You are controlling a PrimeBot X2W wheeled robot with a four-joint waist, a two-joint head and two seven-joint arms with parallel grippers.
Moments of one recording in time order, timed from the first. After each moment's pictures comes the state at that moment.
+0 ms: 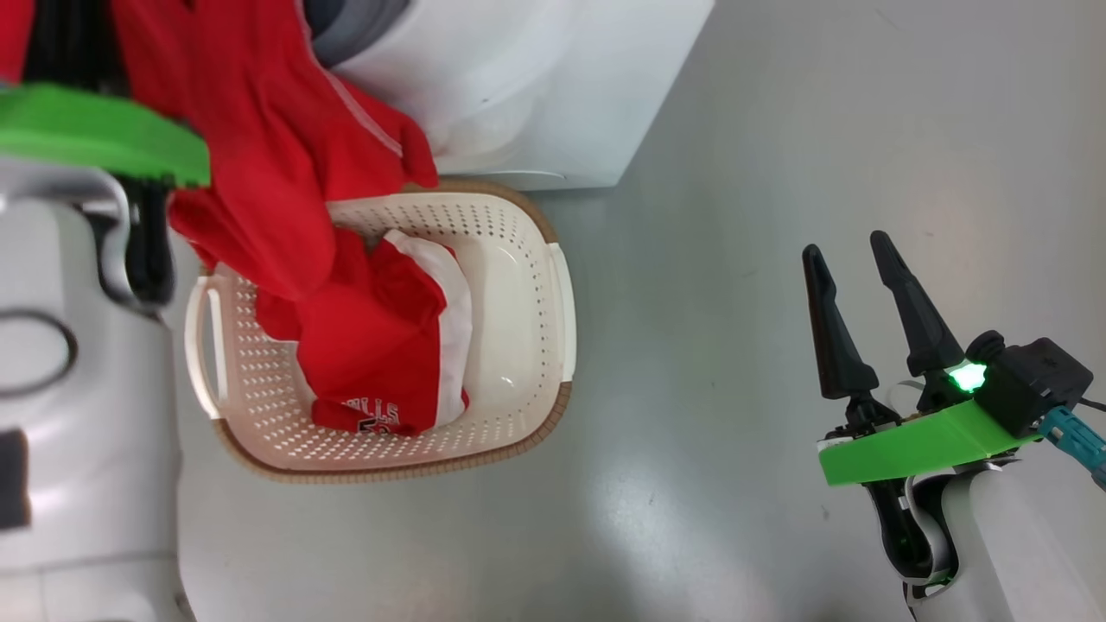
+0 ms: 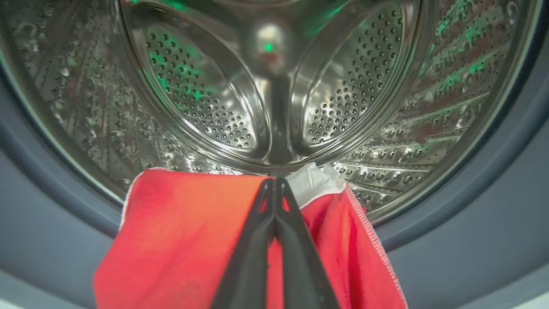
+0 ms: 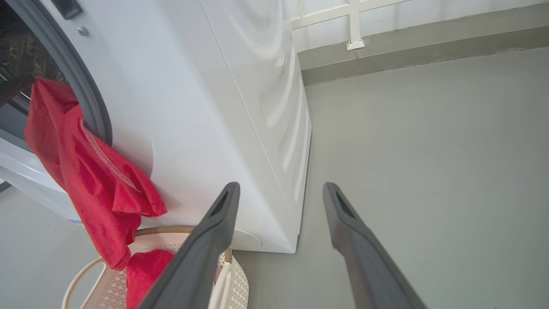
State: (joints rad) left arm -1.04 0.08 0.13 0.73 -0.22 -0.12 -0.26; right arm -0.27 -0.05 0.07 0.15 0.39 0.12 -0.26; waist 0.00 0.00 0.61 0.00
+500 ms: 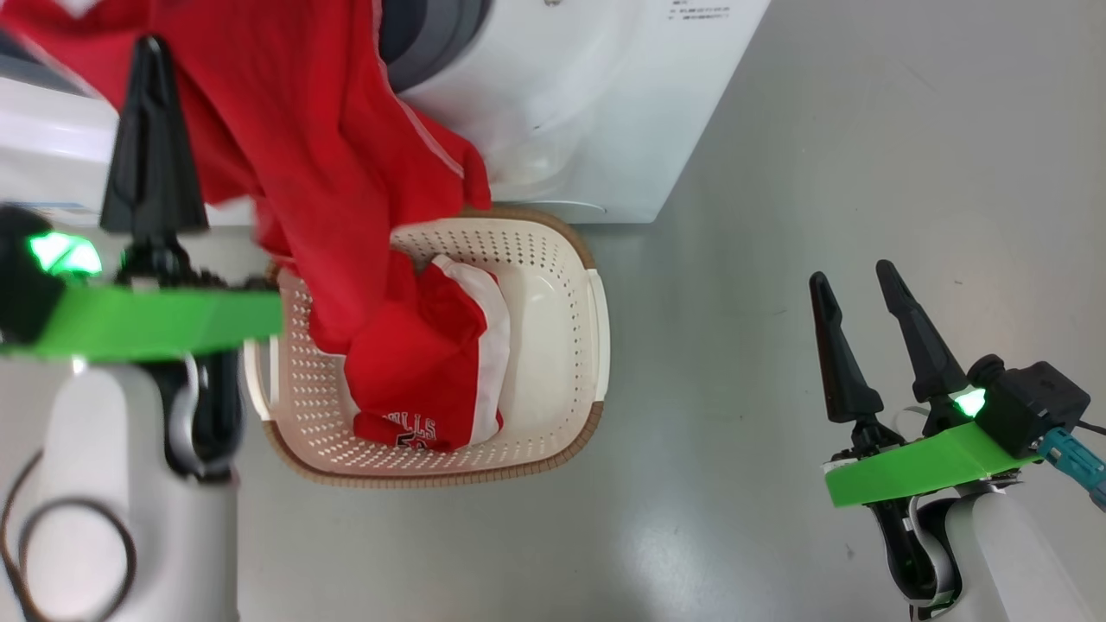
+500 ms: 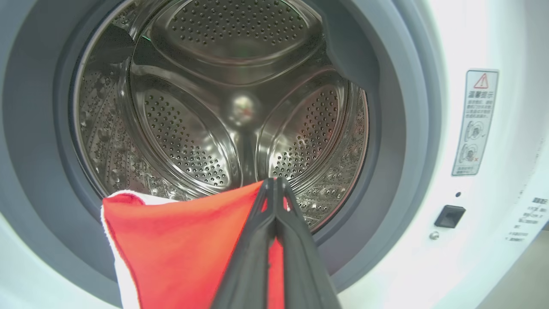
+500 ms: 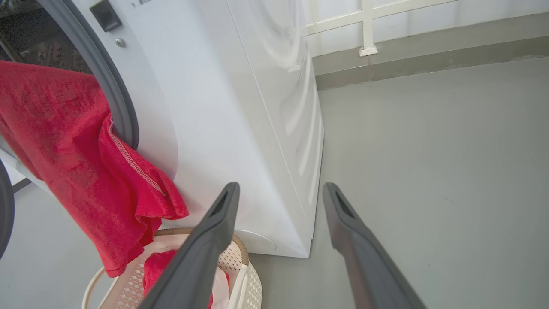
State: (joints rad) left arm -0.66 0.04 0.07 0.23 -0.34 -0.12 -0.26; right arm -0.22 -0.05 0.05 0.16 0.38 0.12 -0.26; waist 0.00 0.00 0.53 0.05
